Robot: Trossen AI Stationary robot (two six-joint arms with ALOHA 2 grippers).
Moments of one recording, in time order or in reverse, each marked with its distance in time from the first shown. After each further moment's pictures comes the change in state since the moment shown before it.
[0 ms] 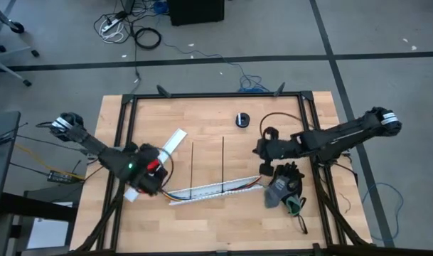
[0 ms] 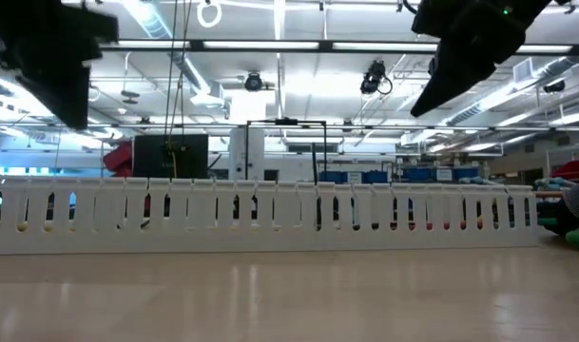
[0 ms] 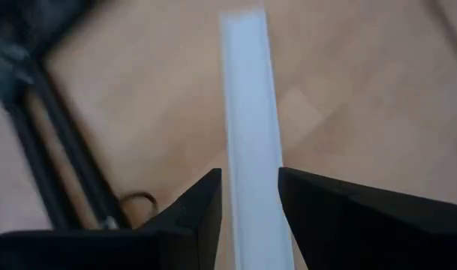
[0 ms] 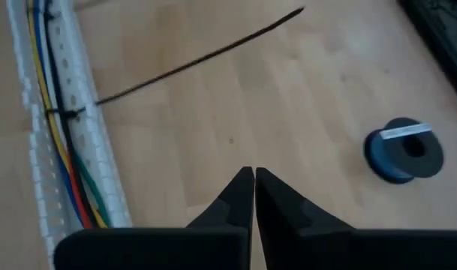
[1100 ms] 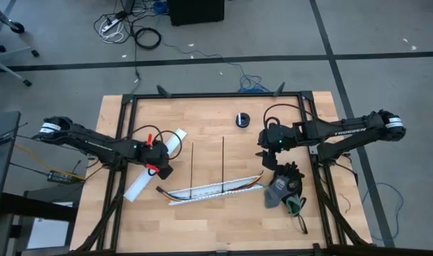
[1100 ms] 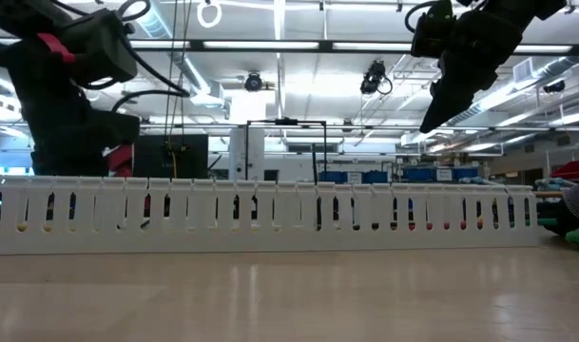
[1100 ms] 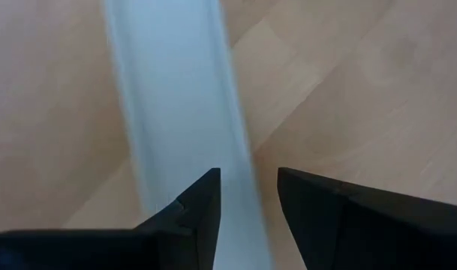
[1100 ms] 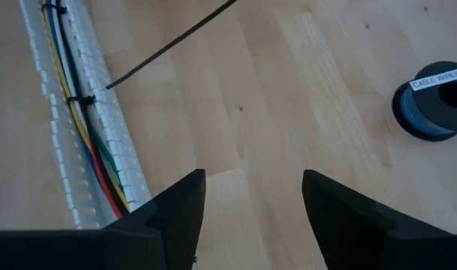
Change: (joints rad) left arm 0.404 -0.156 -0.486 0.793 0.344 0.545; right arm -0.182 -0.044 0.000 -0.091 -0.273 0.020
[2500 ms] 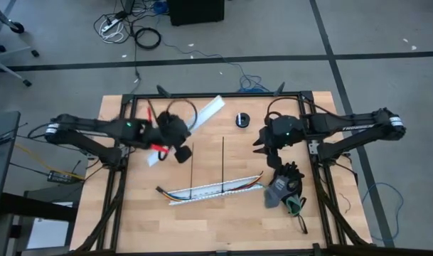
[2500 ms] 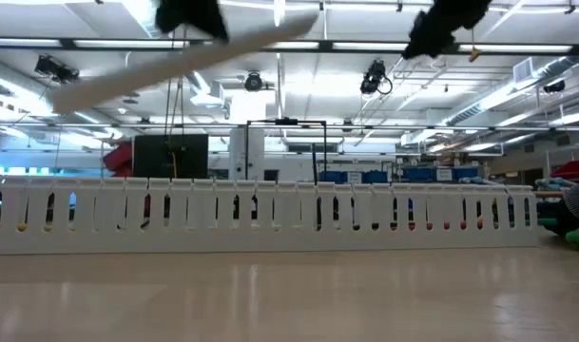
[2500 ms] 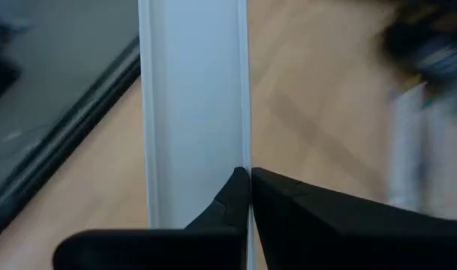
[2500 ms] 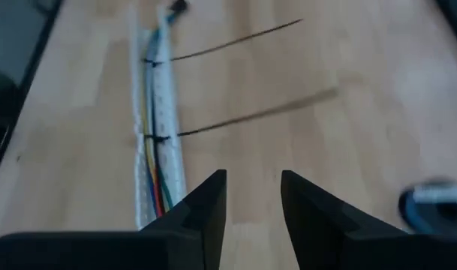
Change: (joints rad) left arm 0.033 0.111 0.783 -0.216 -0.244 0.479; right arm 0.035 -0.004 0.226 -0.078 -0.095 -0.183
